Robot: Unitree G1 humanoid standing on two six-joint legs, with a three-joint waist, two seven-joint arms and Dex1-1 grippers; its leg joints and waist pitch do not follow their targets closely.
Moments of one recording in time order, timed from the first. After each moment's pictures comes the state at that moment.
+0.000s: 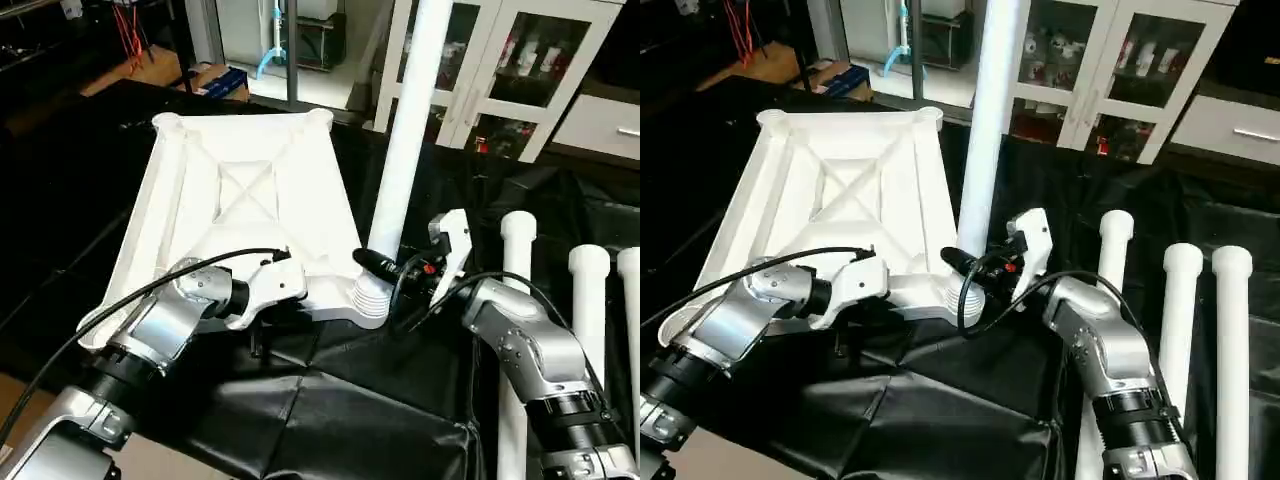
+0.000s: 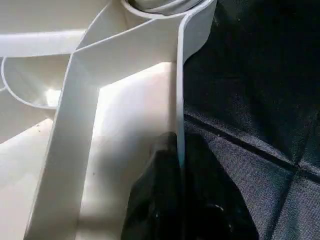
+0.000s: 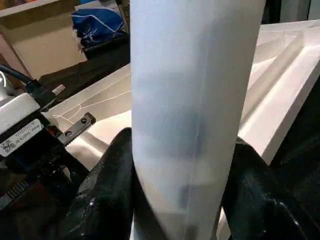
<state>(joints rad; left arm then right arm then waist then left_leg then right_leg) -0.53 0.47 -0.42 0.34 0.09 0.21 -1.11 -0.36 -0.27 0.05 0.20 0.42 0.36 0.78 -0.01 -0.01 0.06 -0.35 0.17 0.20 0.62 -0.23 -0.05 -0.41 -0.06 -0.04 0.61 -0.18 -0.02</state>
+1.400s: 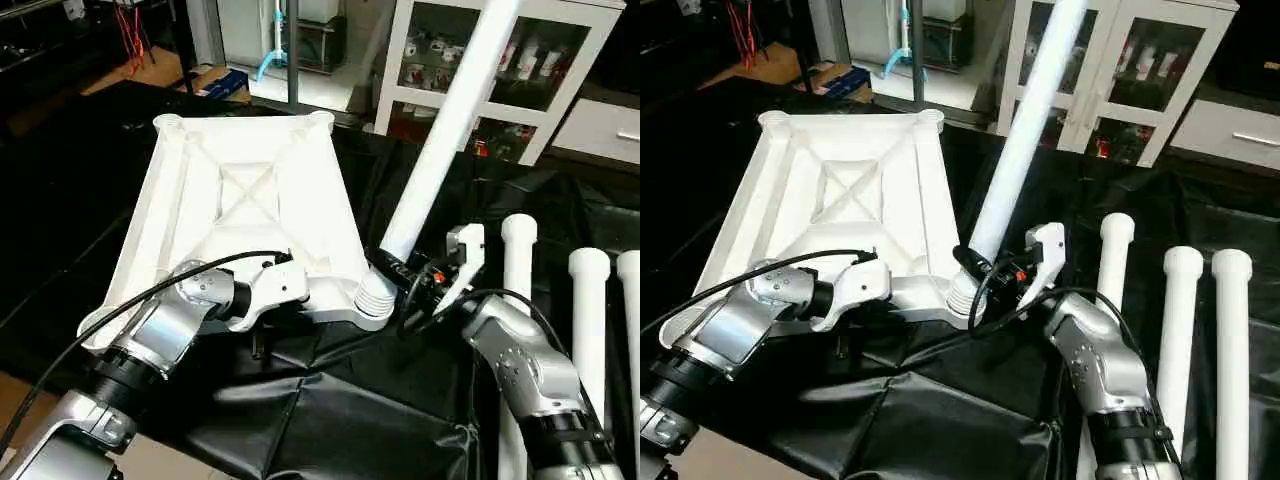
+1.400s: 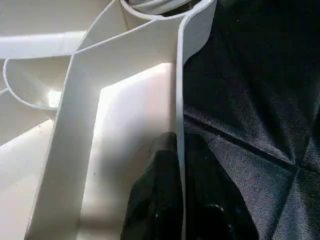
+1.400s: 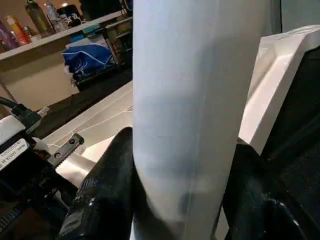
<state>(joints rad) -0.52 0.45 -0.41 0.32 0.11 0.22 -1.11 -0.27 -0.20 -0.03 0.23 0.48 0.24 0.76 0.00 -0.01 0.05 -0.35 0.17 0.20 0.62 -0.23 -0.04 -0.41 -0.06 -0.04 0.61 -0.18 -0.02</state>
